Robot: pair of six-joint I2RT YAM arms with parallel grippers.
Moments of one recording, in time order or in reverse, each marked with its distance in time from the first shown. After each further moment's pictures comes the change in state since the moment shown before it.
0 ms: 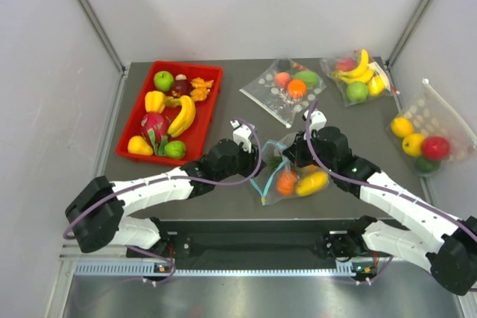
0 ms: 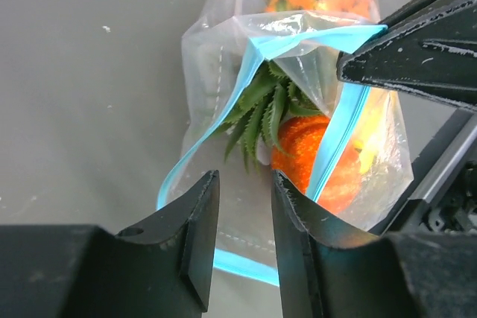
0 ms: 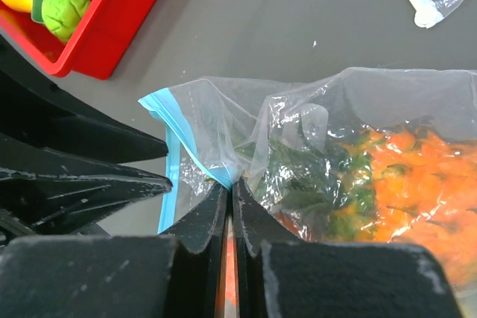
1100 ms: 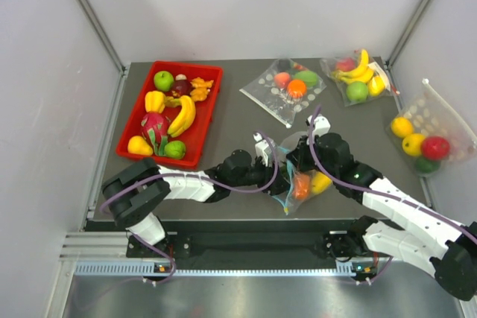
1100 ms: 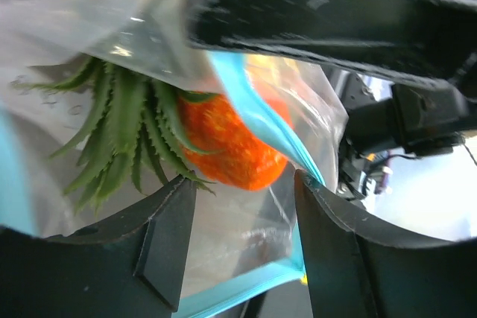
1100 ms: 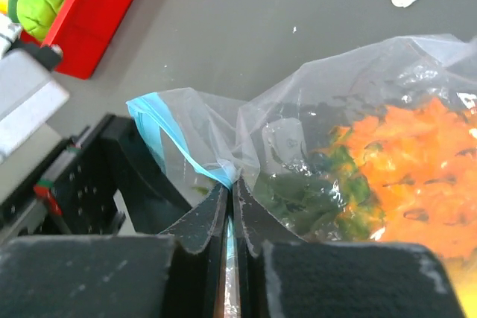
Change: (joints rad) left arm -0.058 0.295 -0.054 0.478 0.354 -0.191; right arm 0.020 -0.055 -0.055 -0.008 0.068 0.024
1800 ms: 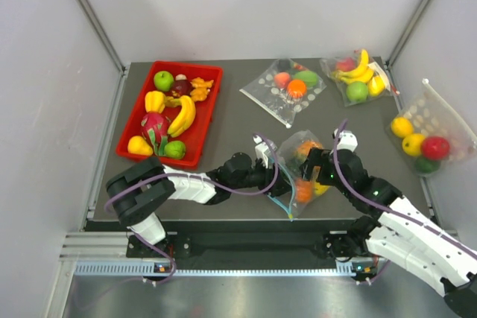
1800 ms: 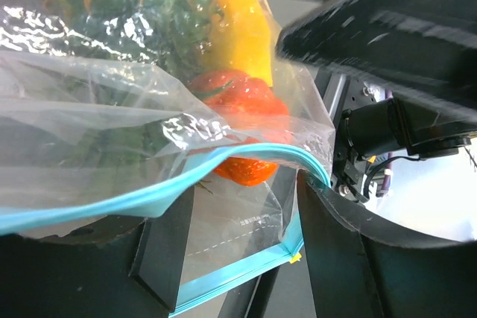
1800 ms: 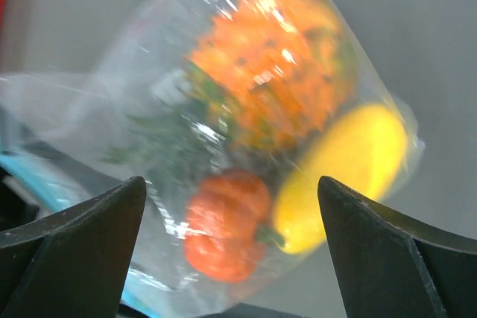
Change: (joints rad) left arm -0.021 0.040 -0.018 0.082 -0.017 -0.014; right arm 0.011 -0.253 -0.041 -0.352 0.283 0.167
